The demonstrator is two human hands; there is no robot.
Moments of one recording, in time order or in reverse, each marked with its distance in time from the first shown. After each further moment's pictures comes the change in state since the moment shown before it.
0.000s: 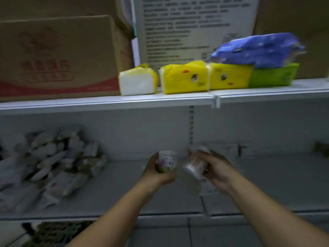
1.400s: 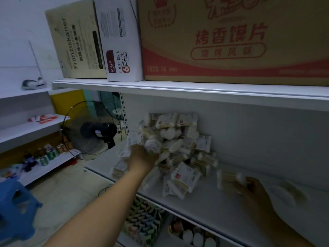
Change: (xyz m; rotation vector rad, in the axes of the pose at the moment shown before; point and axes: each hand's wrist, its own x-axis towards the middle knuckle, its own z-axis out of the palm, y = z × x) left_hand -0.019 -0.012 -0.415 0.718 0.846 -0.275; right_hand 0.097 0.211 0.230 -0.655 -0.059 0.018
